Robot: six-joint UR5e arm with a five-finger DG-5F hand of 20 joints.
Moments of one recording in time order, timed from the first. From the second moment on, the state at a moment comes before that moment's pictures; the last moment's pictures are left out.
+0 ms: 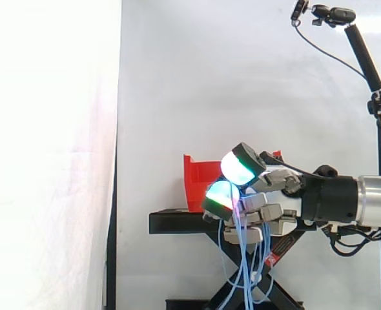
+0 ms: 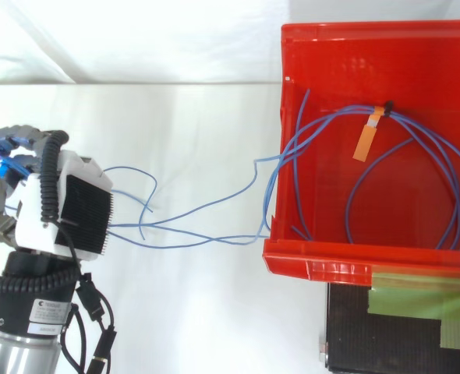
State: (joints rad) arm 0.18 -2.20 -1.44 -2.54 -1.18 -0.19
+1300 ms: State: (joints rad) arm 0.18 -2.20 -1.44 -2.54 -1.18 -0.19
